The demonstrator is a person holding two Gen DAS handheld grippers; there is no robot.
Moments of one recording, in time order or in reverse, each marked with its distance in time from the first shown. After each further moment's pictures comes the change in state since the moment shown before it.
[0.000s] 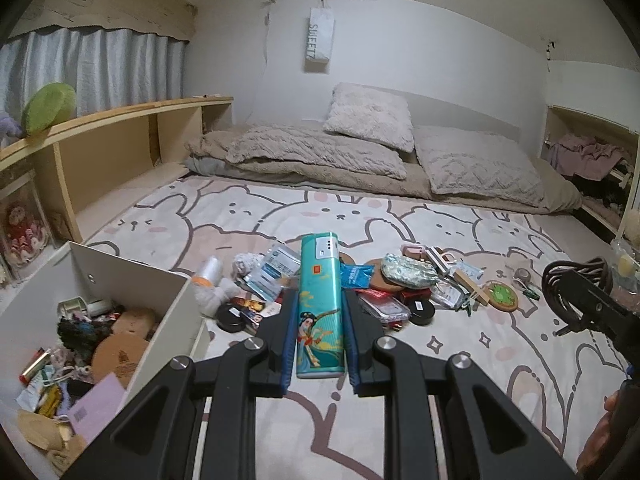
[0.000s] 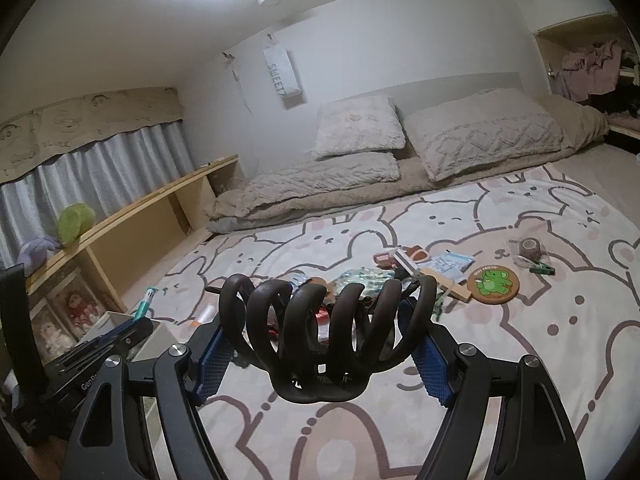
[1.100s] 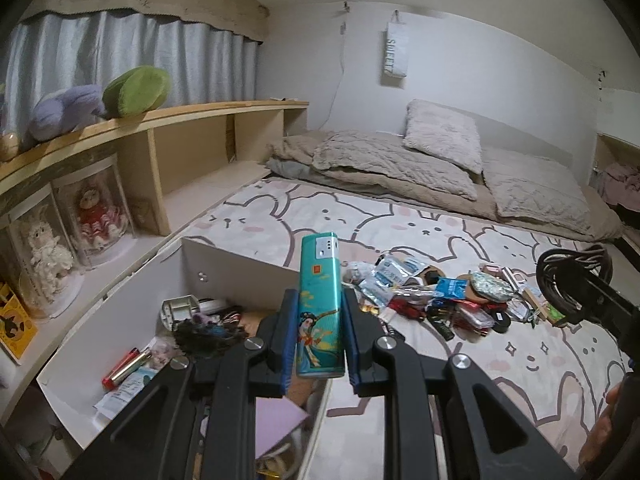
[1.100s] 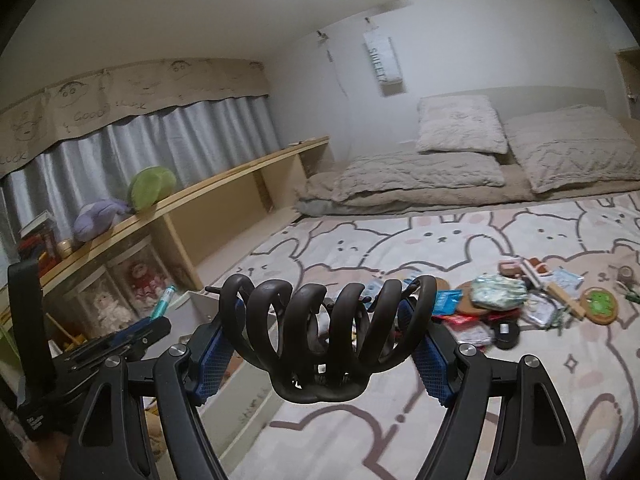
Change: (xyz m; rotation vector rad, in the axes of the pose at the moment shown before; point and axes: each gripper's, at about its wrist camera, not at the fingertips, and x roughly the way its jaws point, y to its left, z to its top) left arm -0.048 0.138 0.003 -0.097 -0.010 0.166; right arm 0.032 0.141 -0.006 -0.122 0.049 0.244
